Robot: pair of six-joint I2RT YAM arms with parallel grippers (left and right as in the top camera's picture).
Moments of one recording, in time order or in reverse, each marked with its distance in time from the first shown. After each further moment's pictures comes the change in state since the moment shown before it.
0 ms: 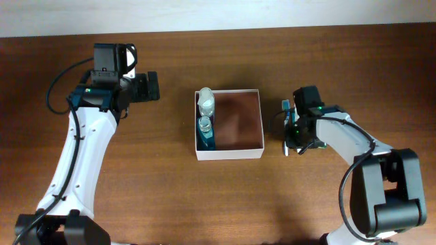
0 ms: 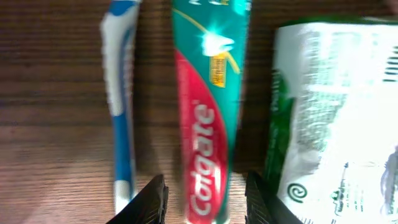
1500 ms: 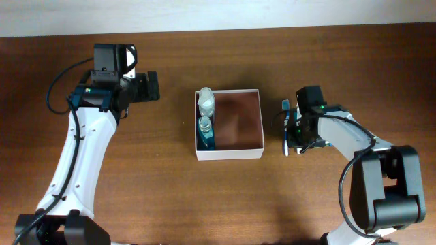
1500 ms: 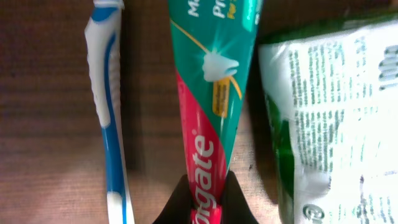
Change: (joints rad) left arm 0.000 0.000 0.000 0.000 0.000 0.000; right arm -0.016 0.024 0.010 -0.005 -0.027 0.007
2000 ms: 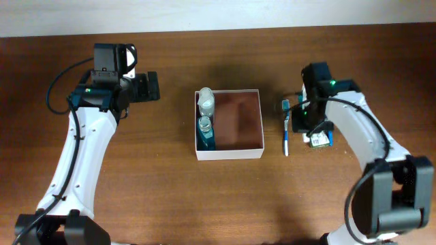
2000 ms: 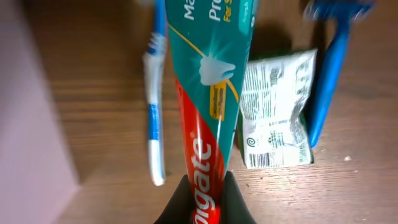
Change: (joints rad) left arm 0.000 0.000 0.000 0.000 0.000 0.000; right arm 0.012 -0.044 0.315 -0.362 0.003 0.001
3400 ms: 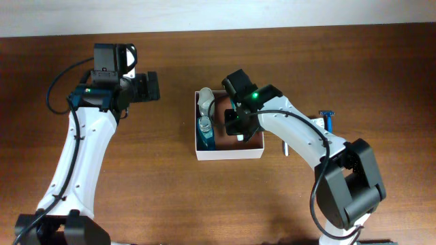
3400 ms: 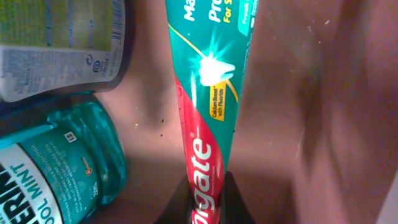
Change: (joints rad) left arm 0.000 0.000 0.000 0.000 0.000 0.000; right arm 0.427 0.166 0.107 0.179 -0.075 0.280
